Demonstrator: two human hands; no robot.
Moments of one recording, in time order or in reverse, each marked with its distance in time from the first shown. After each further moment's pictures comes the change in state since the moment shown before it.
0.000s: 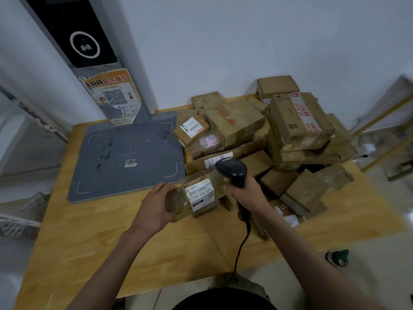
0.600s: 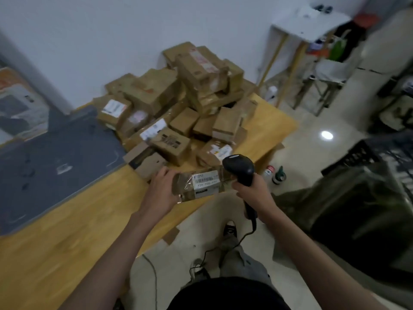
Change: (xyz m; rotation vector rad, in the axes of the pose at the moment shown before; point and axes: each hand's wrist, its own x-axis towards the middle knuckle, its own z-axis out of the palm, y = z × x) left_hand -0.094 0.087 0.074 0.050 -0.230 0.413; right_hand -0.240 0.111 -0.019 0.217 0.537 0.266
